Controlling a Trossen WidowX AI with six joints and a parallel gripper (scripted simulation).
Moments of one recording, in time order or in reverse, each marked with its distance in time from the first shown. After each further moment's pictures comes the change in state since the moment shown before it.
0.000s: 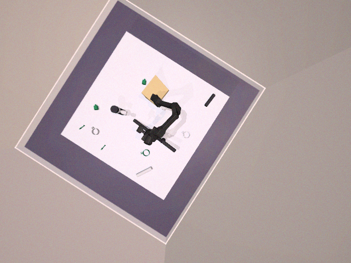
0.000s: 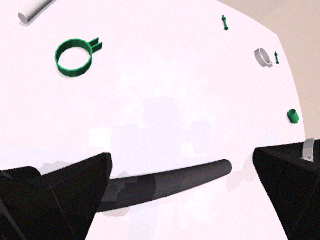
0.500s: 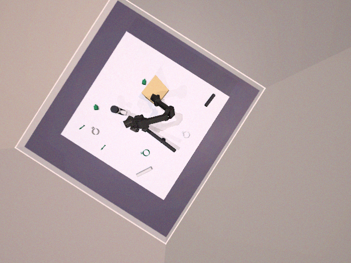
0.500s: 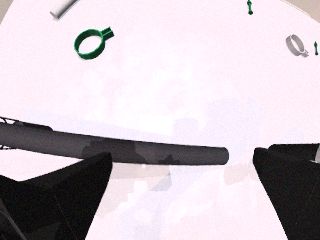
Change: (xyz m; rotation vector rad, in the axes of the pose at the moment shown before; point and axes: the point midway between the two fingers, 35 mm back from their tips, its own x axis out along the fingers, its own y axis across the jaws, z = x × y) arm 0.002 -0.097 -0.028 -0.008 0.037 0.353
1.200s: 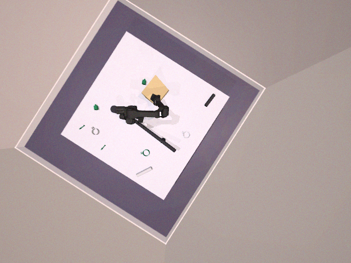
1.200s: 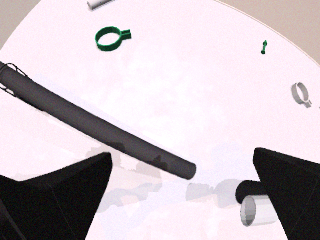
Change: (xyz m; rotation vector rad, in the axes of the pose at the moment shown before) arm -0.017 -0.059 -0.017 -0.287 -0.155 0.110
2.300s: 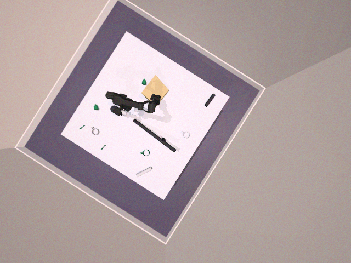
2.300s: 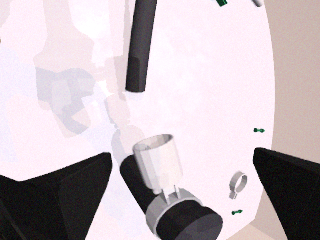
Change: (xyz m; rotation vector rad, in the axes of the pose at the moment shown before) arm -0.008 -0.090 -0.083 -1.180 -0.039 0.027
